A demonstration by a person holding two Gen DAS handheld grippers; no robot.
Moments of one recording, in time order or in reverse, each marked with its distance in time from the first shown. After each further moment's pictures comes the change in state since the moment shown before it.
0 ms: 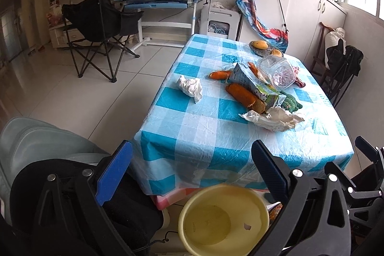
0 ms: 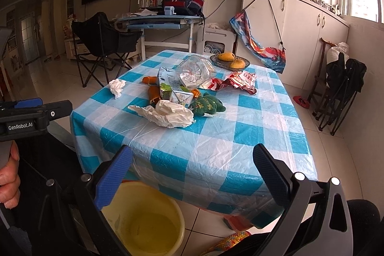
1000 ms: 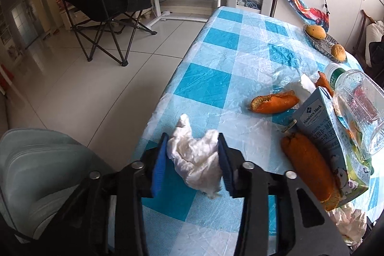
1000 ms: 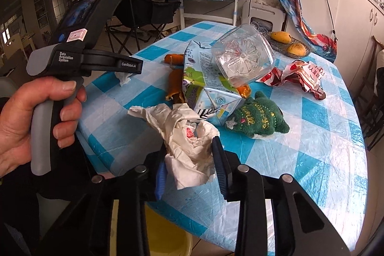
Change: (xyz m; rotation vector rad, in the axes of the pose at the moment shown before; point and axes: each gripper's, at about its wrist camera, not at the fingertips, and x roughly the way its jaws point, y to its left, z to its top) left arm 0.197 -0.009 0.092 -0.038 0.184 0.124; right arm 0.105 -0.005 0.024 -0.027 0.168 0.269
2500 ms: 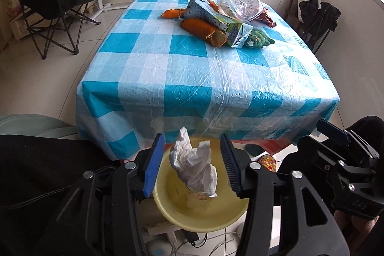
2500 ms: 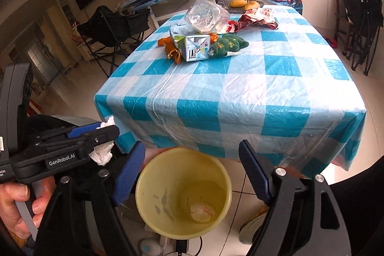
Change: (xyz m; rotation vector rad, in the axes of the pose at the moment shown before) left arm -0.139 0.001 -0.168 0.206 0.067 -0.279; right arm -0.087 0.006 -0.085 0.324 -0.020 -0.041
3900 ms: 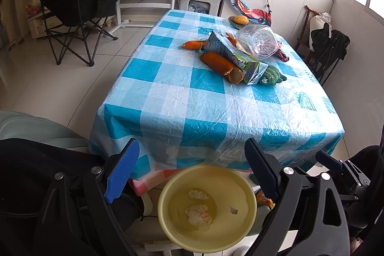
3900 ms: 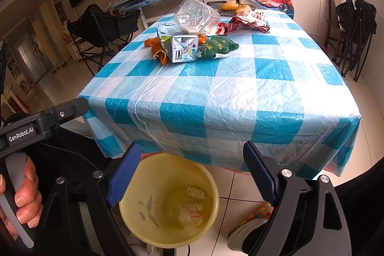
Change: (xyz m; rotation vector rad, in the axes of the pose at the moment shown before) left arm -0.016 0.017 0.014 -0.090 -0.143 0.047; right arm 0.016 0.007 -0.001 -0.032 0.007 -0.073
